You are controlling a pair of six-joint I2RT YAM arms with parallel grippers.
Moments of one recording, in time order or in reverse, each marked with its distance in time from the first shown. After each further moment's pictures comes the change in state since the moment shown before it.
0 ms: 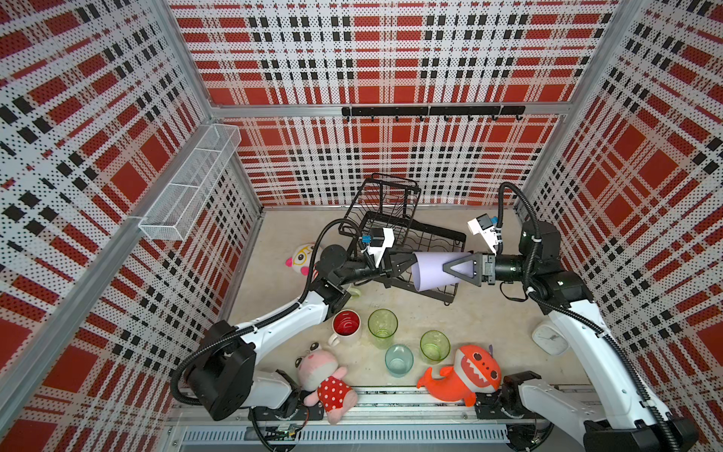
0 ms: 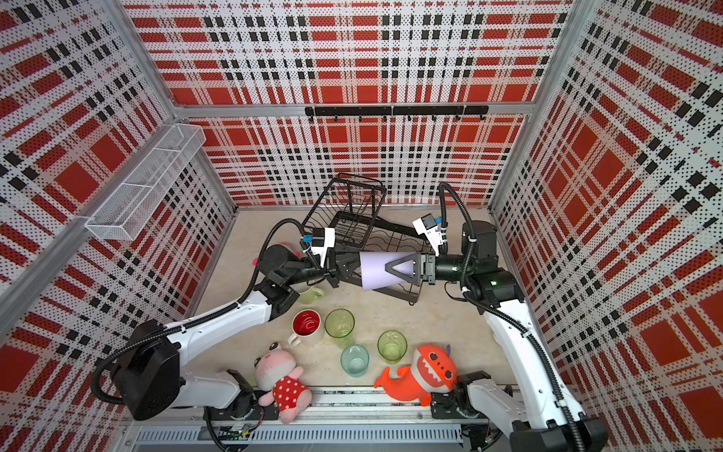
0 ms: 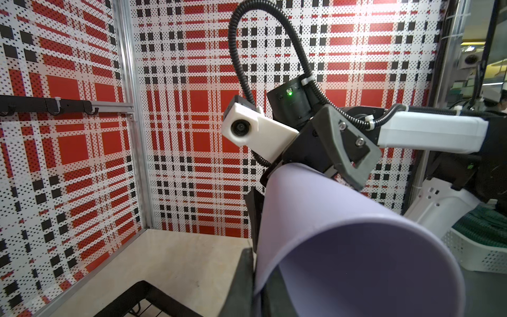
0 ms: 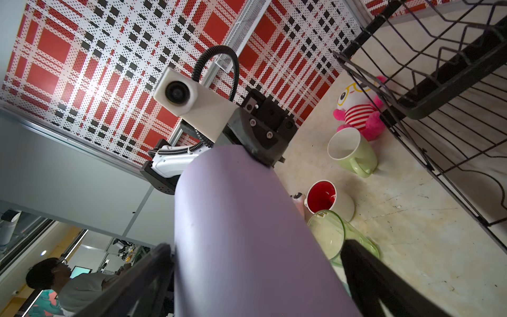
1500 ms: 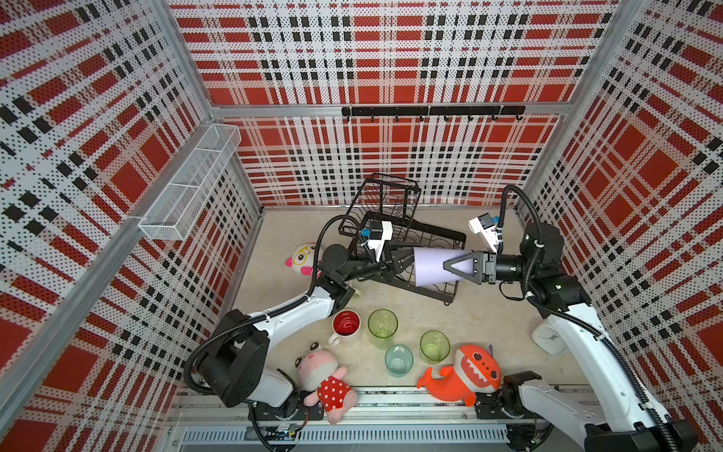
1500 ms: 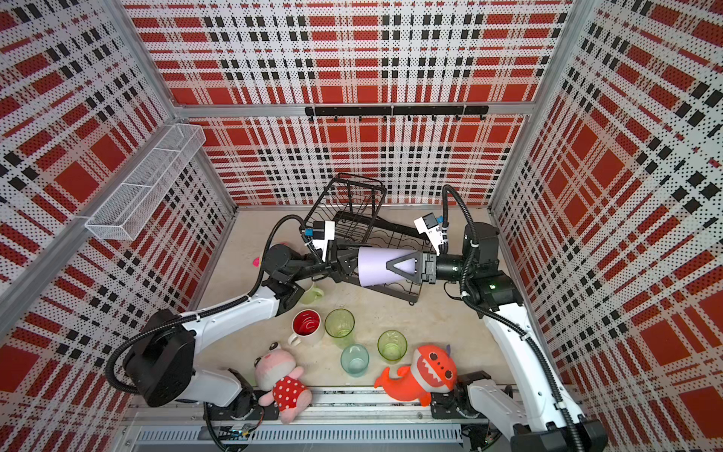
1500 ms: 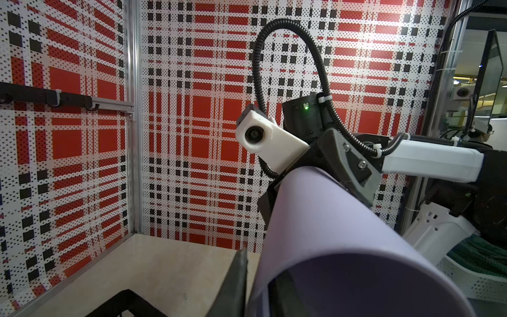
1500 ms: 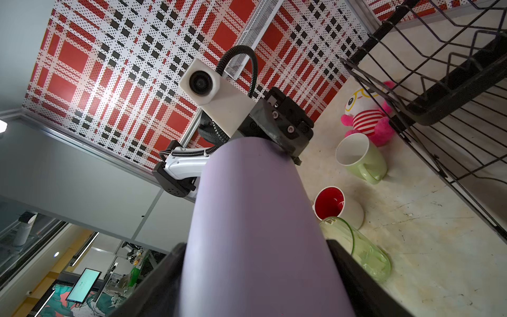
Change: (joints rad) left arm 0.009 0.082 0.037 0.083 -0.017 -0.066; right arm -0.001 -0.012 -0.053 0.114 -0.006 0.097
